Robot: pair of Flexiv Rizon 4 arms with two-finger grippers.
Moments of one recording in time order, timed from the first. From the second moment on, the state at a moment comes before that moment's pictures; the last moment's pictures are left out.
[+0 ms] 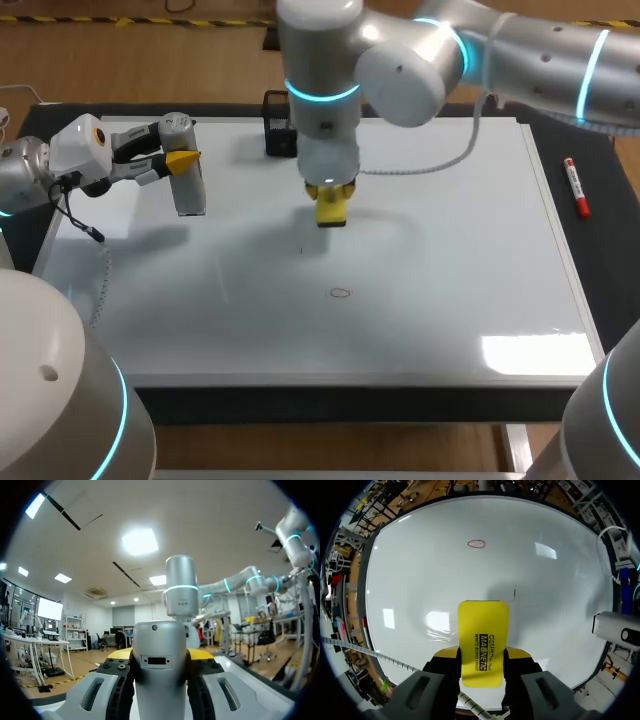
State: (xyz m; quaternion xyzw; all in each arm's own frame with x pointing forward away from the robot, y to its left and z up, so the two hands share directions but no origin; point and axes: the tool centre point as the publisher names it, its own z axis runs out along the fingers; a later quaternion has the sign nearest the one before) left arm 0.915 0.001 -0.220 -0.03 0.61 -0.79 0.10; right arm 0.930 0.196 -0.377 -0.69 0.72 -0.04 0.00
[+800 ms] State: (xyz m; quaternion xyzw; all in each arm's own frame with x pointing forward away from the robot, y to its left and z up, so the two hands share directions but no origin) left arm 0.915 0.000 -0.220 -0.03 0.61 -0.79 0.10; right arm 0.966 0.082 -0.375 -0.63 0.78 -0.02 -0.01
